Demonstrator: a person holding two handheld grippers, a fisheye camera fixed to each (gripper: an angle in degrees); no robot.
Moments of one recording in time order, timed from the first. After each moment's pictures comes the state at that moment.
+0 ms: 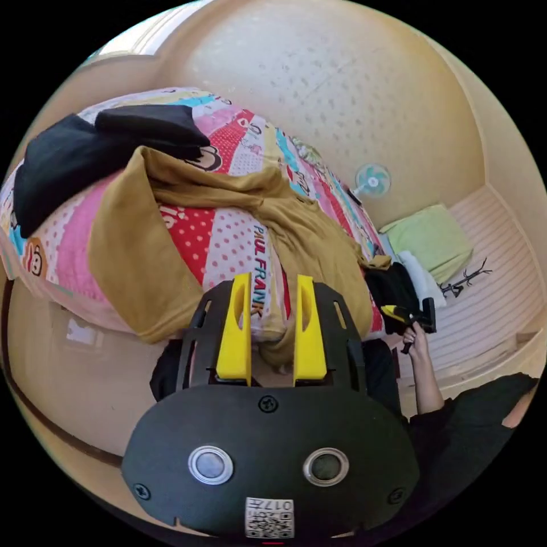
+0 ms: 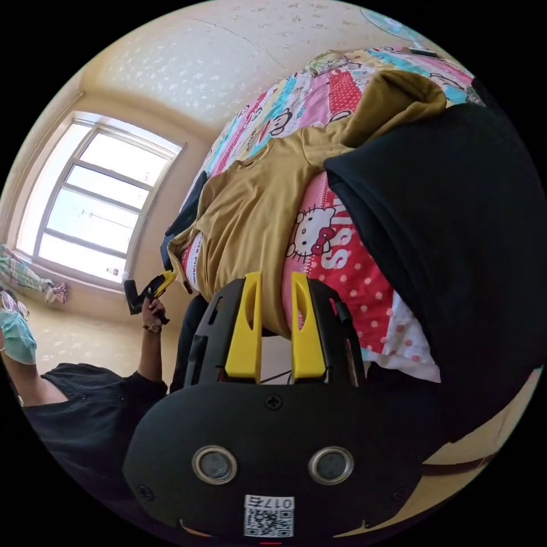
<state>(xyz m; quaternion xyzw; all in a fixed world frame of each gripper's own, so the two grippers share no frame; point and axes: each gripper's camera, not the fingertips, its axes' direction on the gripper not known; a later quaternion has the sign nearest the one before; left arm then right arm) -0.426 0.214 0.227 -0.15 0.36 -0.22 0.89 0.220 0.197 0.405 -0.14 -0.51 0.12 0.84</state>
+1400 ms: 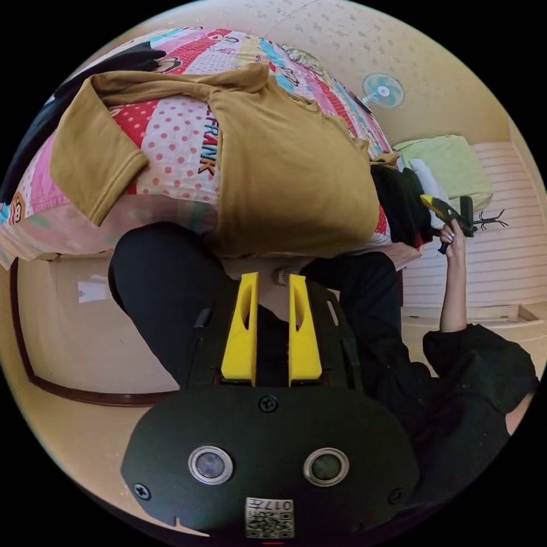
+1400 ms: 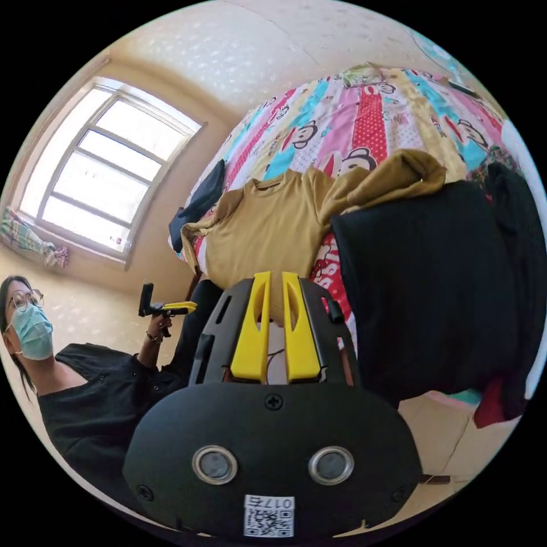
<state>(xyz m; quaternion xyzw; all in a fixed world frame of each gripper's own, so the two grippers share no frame) -0.434 0.290 0.205 -0.28 0.45 -0.15 0.84 0.277 0.024 0.279 -0.10 -0.47 -0.01 0.88</state>
